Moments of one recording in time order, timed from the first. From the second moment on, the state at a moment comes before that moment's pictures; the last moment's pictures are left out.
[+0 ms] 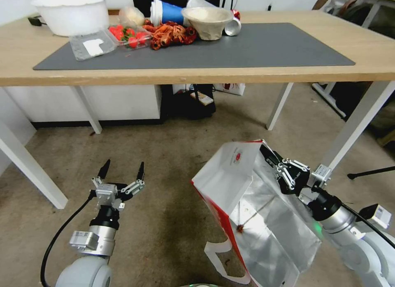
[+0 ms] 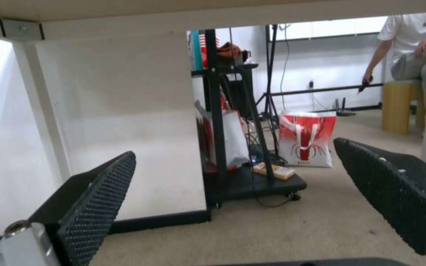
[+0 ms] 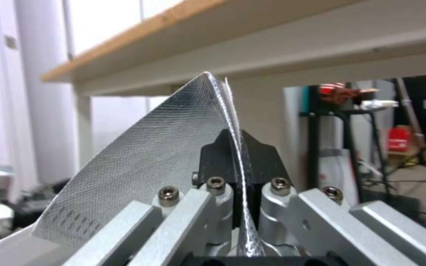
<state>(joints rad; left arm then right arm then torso) 1.69 -1.38 -0.60 -2.16 -0.19 -0.23 0.03 -1.60 1.06 0.74 2.23 0.77 0.09 -0.64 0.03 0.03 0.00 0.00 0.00</state>
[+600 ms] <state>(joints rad) 1.70 -1.37 -0.60 -2.16 -0.20 -0.23 0.02 -1.57 1.01 0.76 2.34 1.10 -0.06 -0.83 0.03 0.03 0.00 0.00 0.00</state>
